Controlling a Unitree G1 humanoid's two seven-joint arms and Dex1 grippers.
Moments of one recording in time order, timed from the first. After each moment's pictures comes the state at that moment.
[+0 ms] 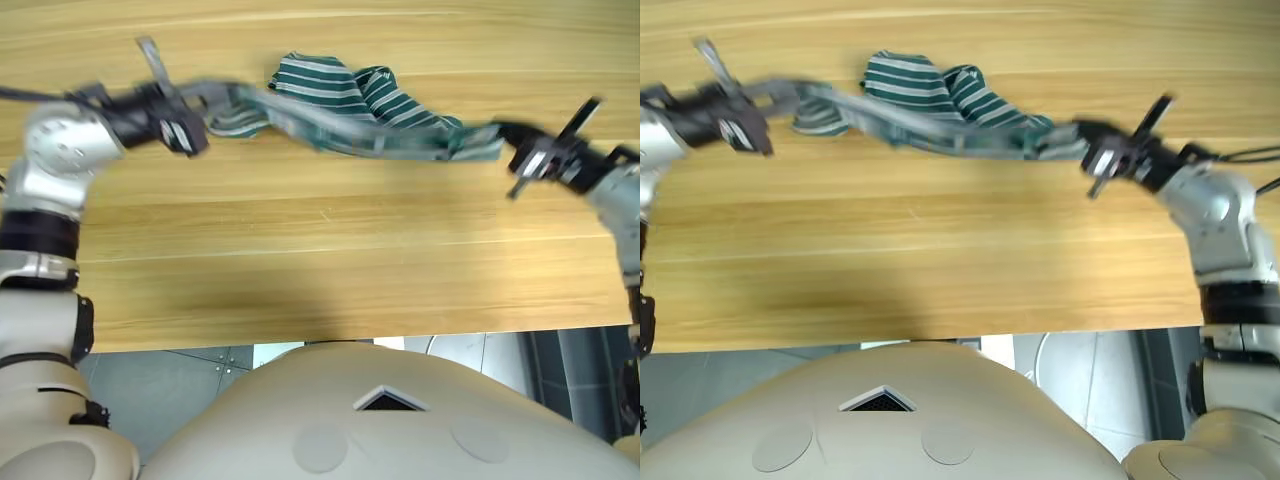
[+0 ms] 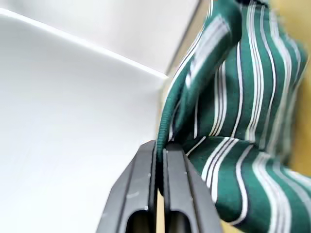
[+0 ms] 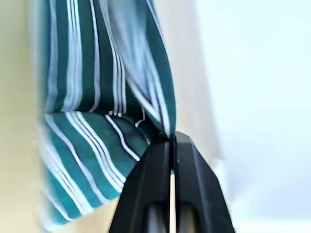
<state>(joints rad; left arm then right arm) -0.58 0.86 -0.12 0.52 -0.05 -0.91 -0.66 -0.30 -0.87 -0.04 0.27 -0.16 -0.48 0.46</state>
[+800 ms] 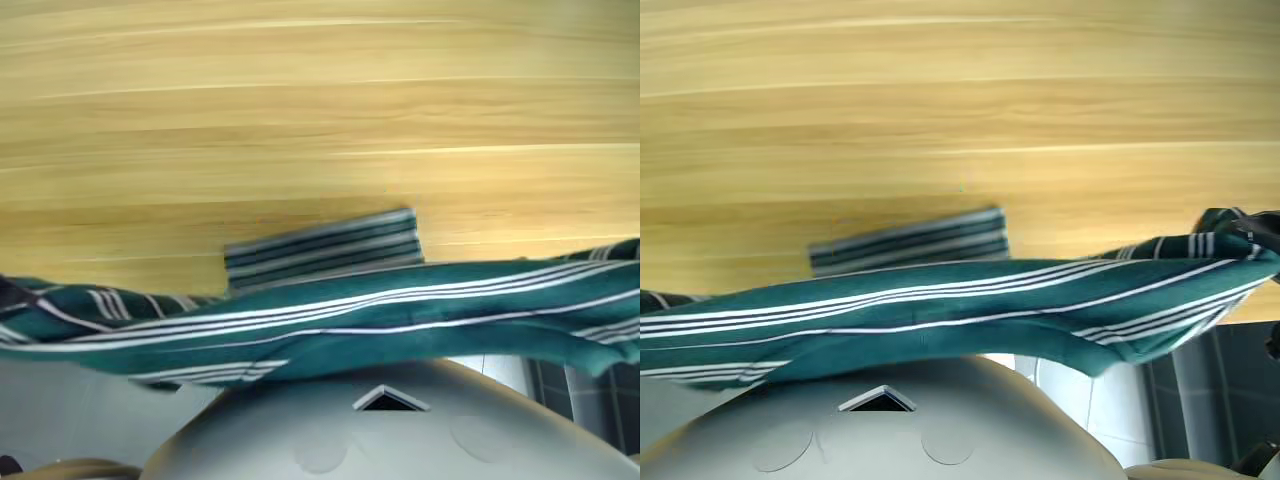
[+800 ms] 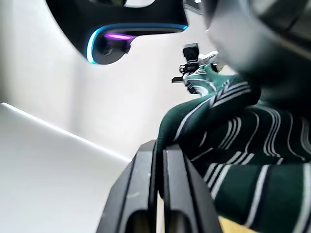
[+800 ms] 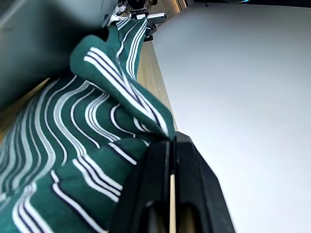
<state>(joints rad) 0.32 0.97 0.60 -0.44 -1.04 -0.74 -1.30 0.30 -0.95 -0.70 -0.37 1.05 -0.52 1.47</state>
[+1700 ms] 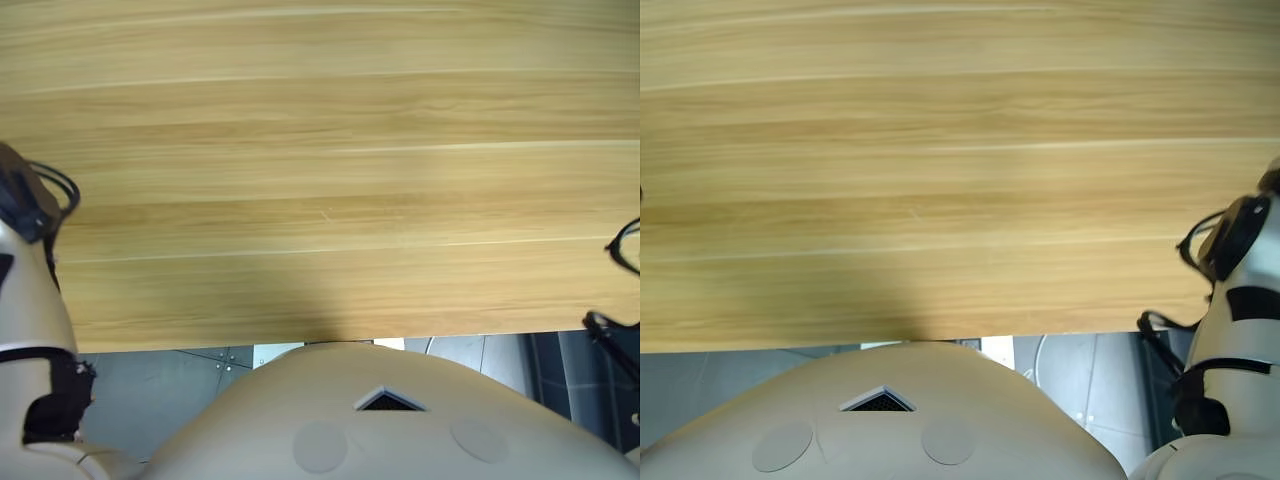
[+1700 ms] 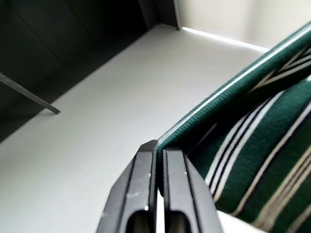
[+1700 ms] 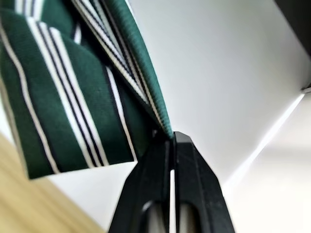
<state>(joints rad) -0.90 0.76 0.17 0.84 0.02 -0.98 -0.33 -0.71 -0.75 -0.15 0.67 -0.13 -0.67 0.24</state>
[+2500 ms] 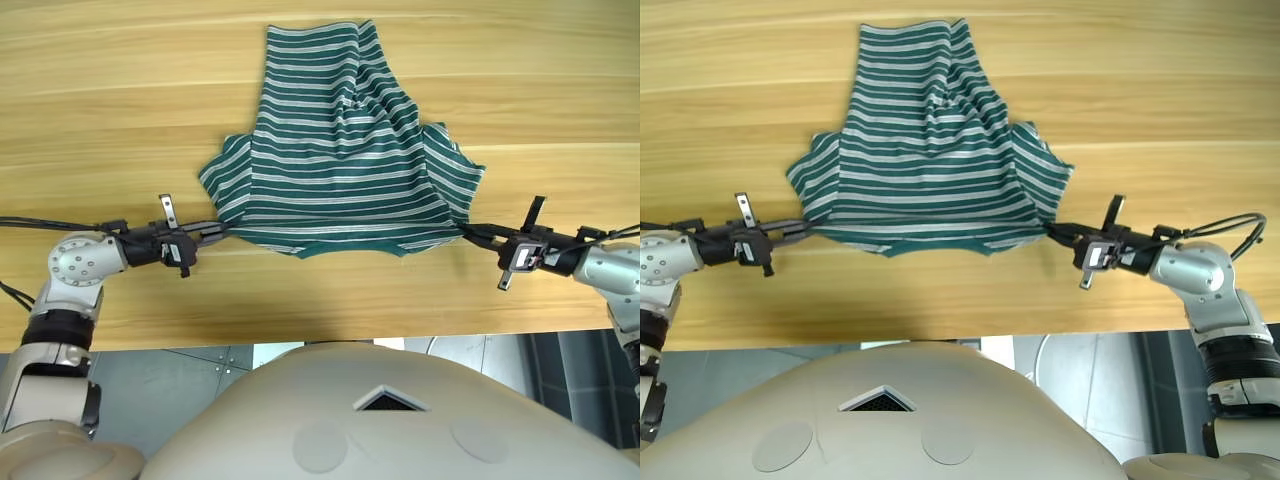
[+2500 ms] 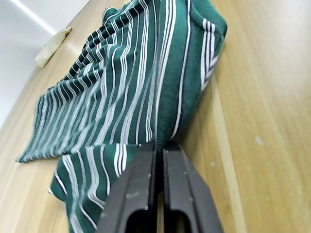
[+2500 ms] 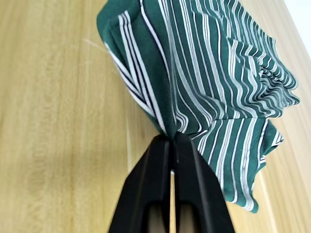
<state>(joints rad) 0.07 0.85 -0.17 0.46 -0.17 -1.01 -1.04 0.22 -0.95 0.11 0.20 0.08 -0.77 0.85</state>
